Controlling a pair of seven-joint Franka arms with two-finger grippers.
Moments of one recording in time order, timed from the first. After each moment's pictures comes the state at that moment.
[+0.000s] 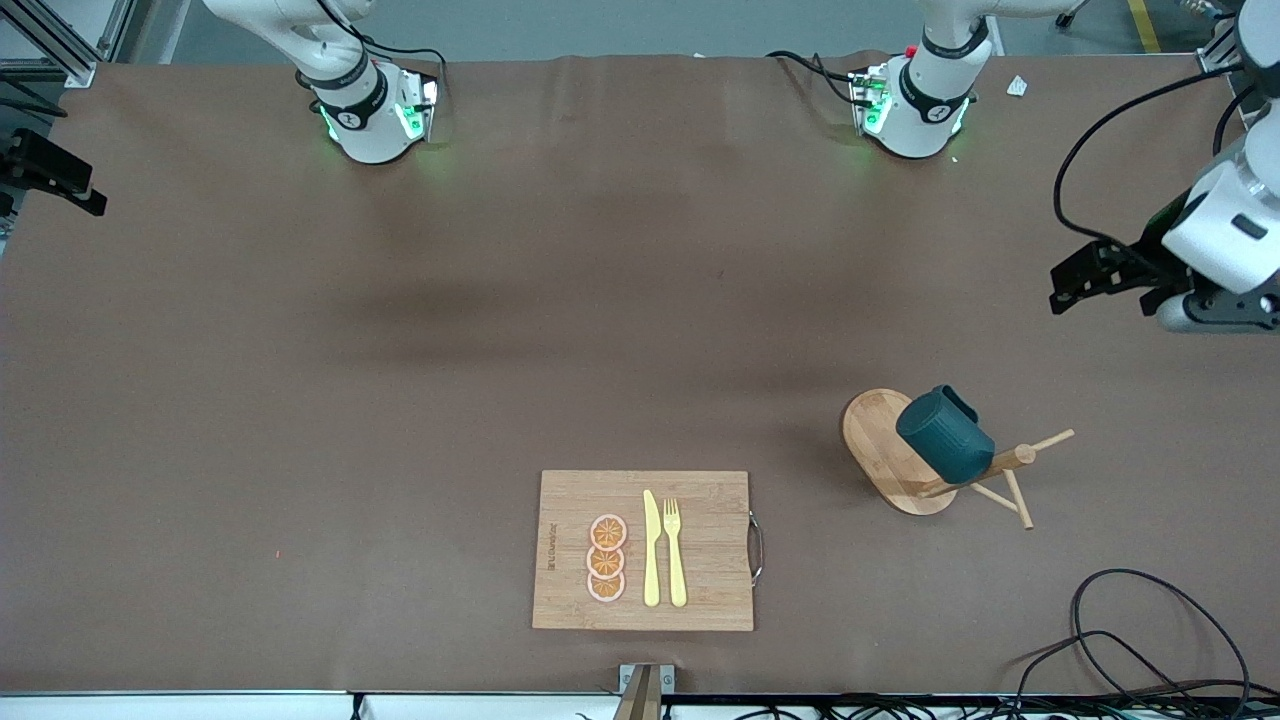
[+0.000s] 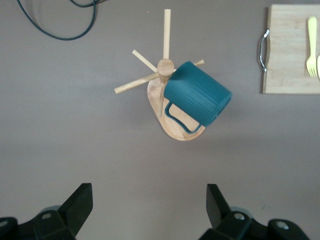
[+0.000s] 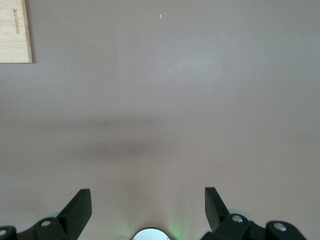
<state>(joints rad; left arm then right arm) -0.12 0.09 0.01 -1.55 -0.02 1.67 -0.12 0.01 -0.07 -0.09 -1.52 0.00 1.39 -0.08</state>
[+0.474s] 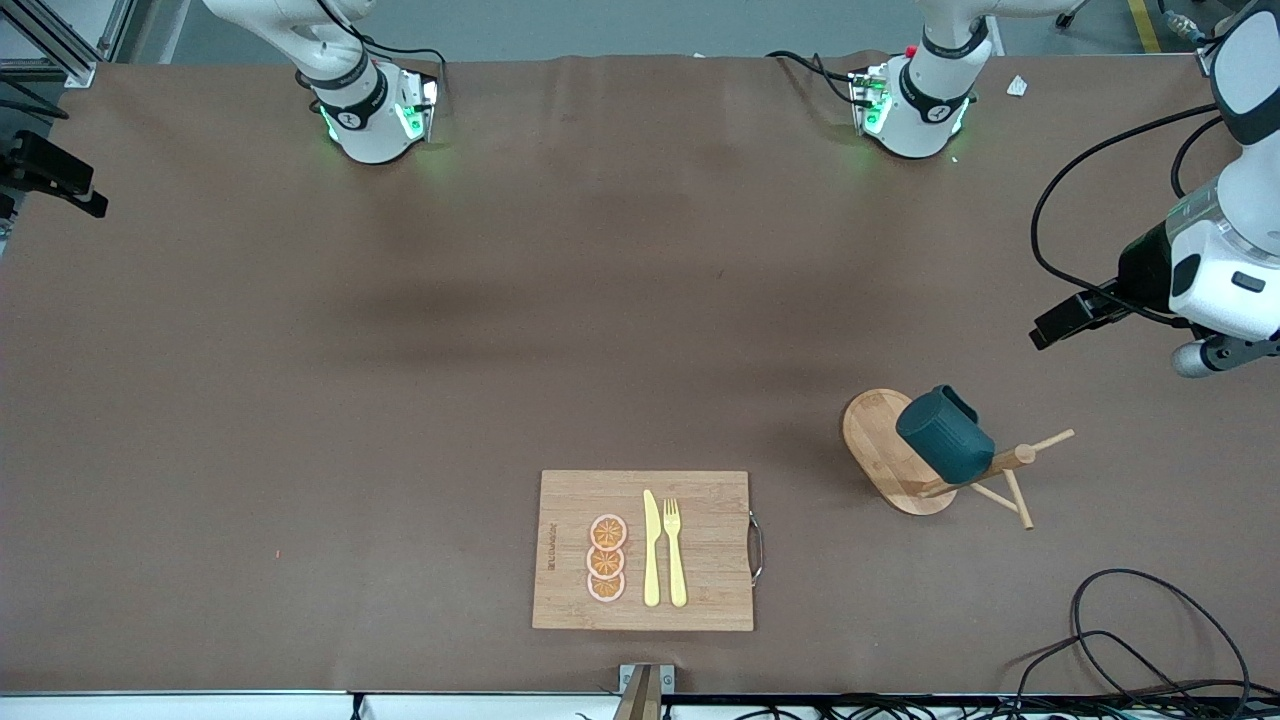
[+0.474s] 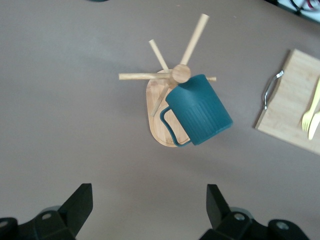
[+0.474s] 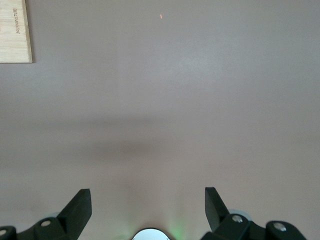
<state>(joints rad) -0.12 0.12 0.01 -1.55 -0.06 1.68 -0.51 0.01 -0.07 -0.09 -1.52 0.00 1.40 -0.08</state>
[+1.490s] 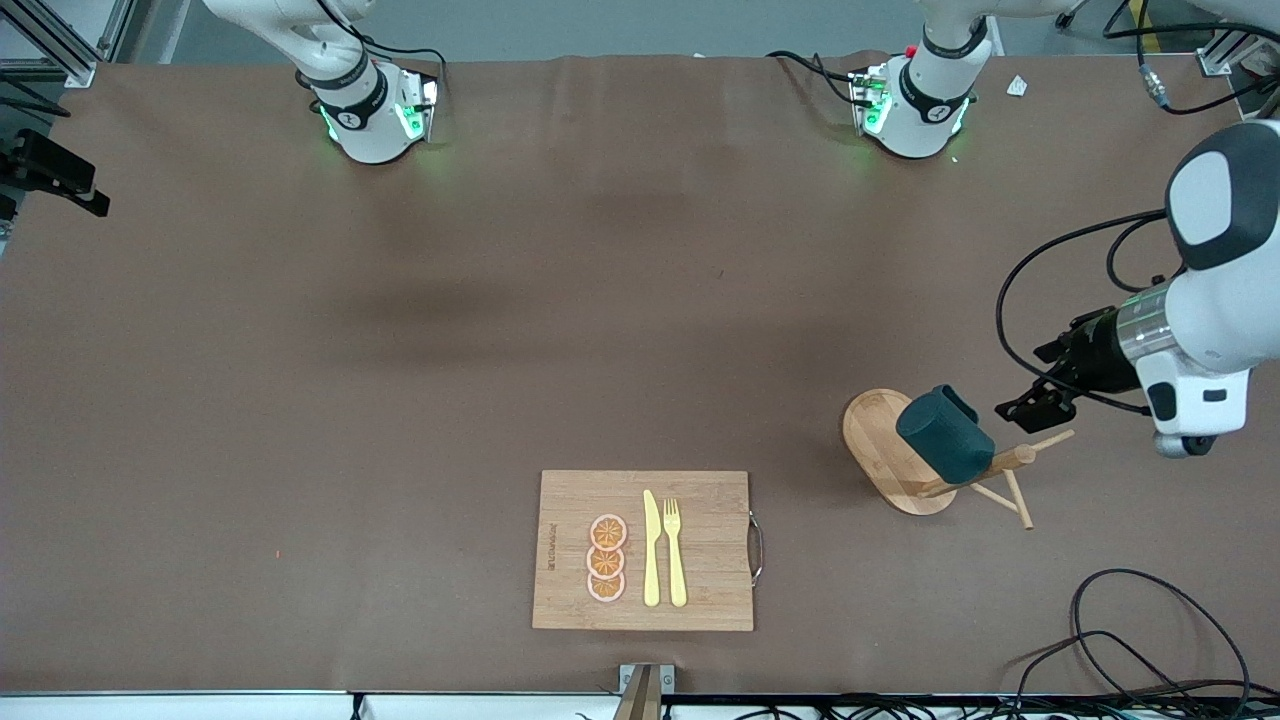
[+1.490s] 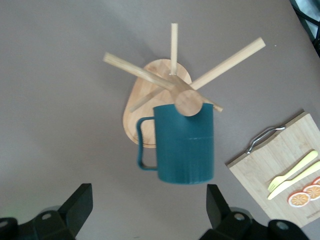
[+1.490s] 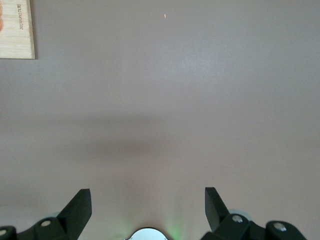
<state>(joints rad) -0.11 0.34 0.02 -1.45 -0.19 1.74 -0.91 0.01 -0.07 -0.09 -1.52 0.00 1.39 -0.10</state>
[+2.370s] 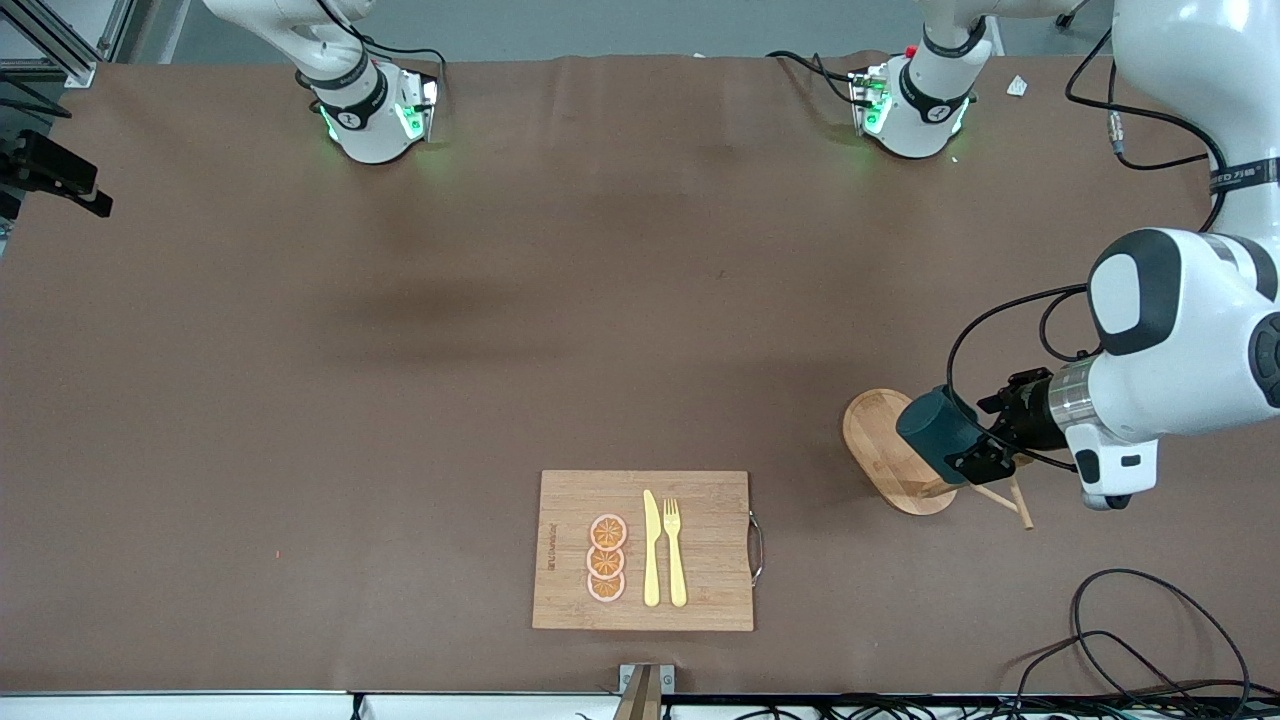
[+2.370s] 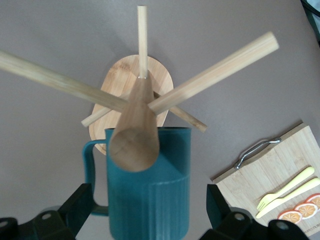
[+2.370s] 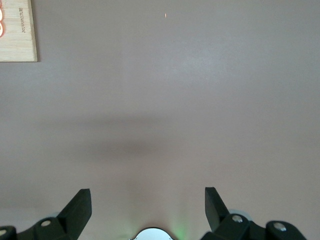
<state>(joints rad) -0.12 0.48 0.01 -1.44 -0.25 1.88 -0.92 0.01 -0.07 -0.09 -1.52 0.01 1.39 -0.08</state>
